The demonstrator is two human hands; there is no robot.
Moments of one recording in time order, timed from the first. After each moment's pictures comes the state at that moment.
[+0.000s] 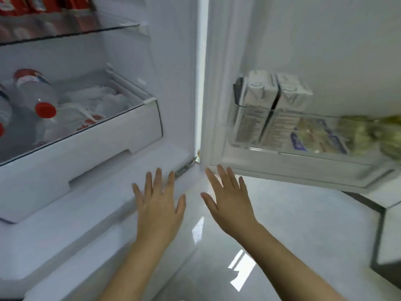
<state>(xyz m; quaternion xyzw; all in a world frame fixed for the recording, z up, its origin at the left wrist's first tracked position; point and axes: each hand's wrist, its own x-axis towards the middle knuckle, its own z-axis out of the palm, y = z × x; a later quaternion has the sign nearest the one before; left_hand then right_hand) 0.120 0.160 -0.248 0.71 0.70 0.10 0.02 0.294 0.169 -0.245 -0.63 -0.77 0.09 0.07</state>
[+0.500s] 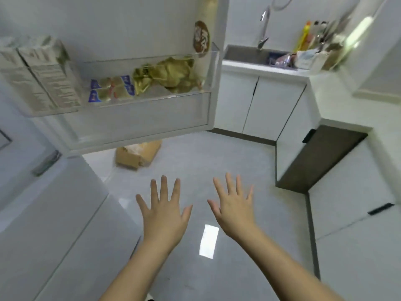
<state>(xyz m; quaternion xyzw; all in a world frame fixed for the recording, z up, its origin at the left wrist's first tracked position) 0.387 0.006 -0.280 0.84 0.53 -0.02 0.08 0.547 -0.062 -0.291 -0.84 -0.54 0.10 0.02</state>
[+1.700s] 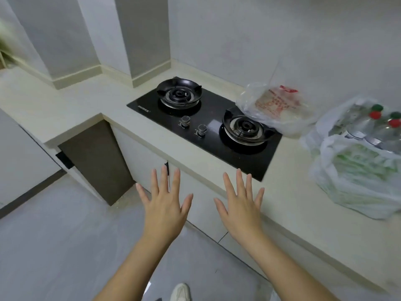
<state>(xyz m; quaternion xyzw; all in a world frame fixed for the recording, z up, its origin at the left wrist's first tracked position) 0.894 -0.217 -0.299 0.99 -0.11 0.04 0.12 0.852 -0.400 -0.288 -0.99 0.11 0.05 0.06</state>
